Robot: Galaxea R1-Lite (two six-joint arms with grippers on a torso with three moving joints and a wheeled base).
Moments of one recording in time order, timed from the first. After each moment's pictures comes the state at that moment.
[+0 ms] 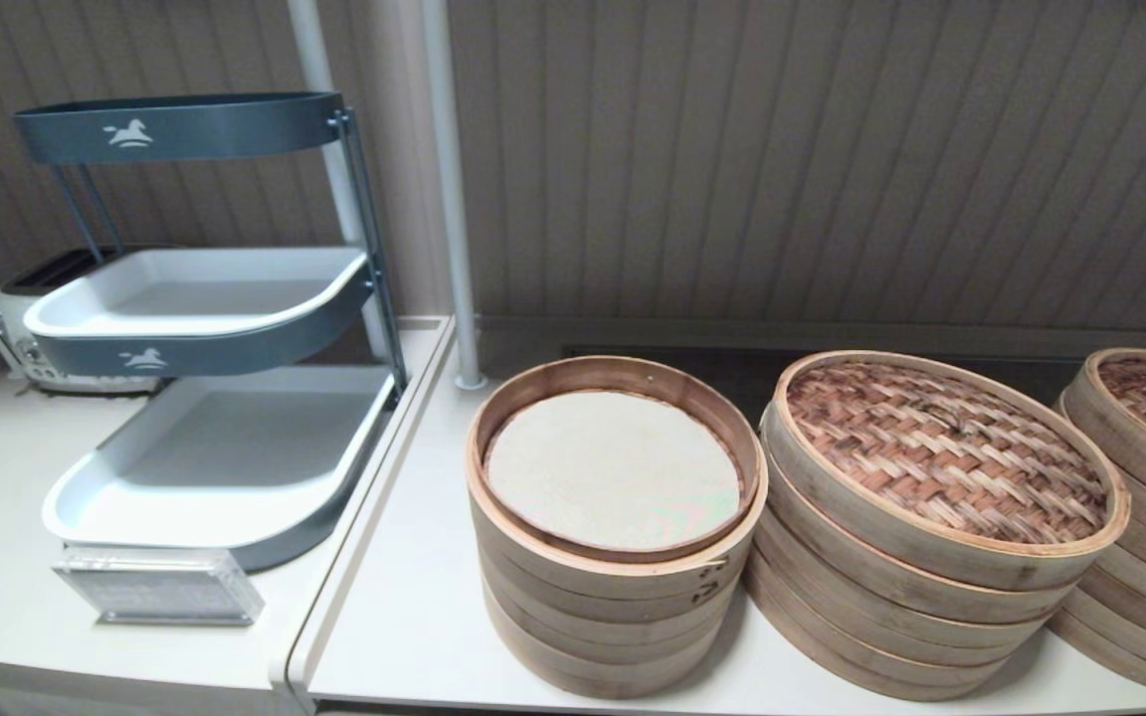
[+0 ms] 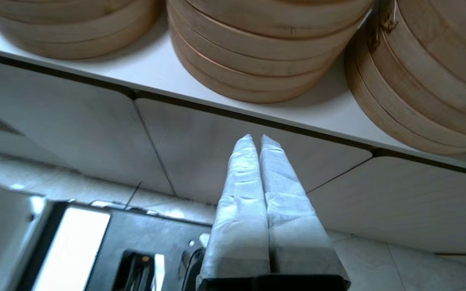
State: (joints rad) left arm 0.00 0.00 0.00 -0.05 -0.02 0.02; right arm -0.03 0.31 -0.62 0.73 0.13 -0.17
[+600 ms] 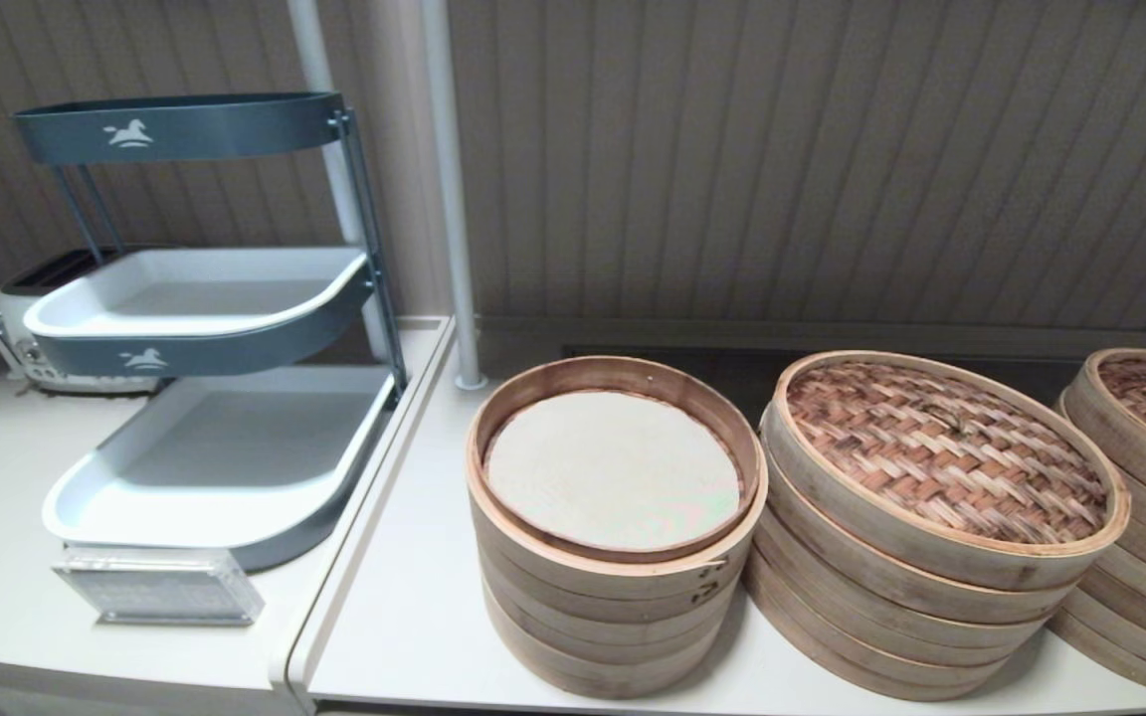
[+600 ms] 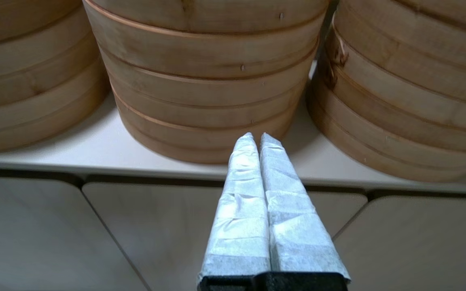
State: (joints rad) left arm 0.00 0.00 0.00 -0.05 -0.01 0.02; right arm -0.02 0.06 -0.09 0.12 -0.02 -0.06
